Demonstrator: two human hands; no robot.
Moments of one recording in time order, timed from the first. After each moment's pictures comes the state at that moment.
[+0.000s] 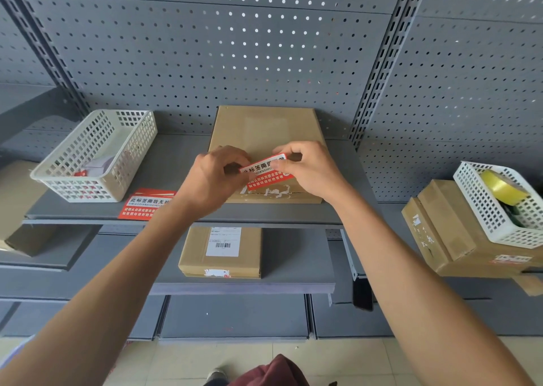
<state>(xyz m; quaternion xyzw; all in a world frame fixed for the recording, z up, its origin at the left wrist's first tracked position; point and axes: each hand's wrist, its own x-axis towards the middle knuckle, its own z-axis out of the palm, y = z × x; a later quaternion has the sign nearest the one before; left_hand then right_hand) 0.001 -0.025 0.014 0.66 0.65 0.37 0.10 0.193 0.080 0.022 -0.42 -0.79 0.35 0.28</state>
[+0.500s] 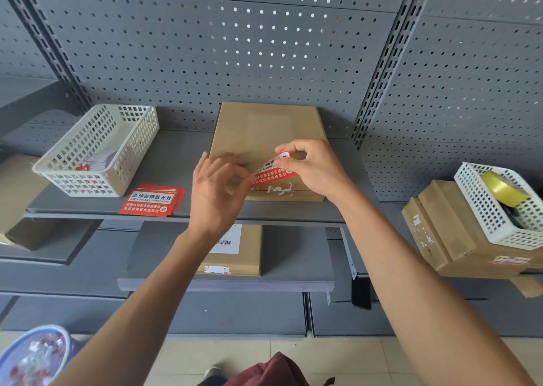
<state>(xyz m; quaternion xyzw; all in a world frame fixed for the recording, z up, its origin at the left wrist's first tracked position) 0.021 -0.044 -0.026 0.59 0.65 0.48 -0.05 0.195 0.080 0.021 -0.41 -0.78 0.38 0.29</state>
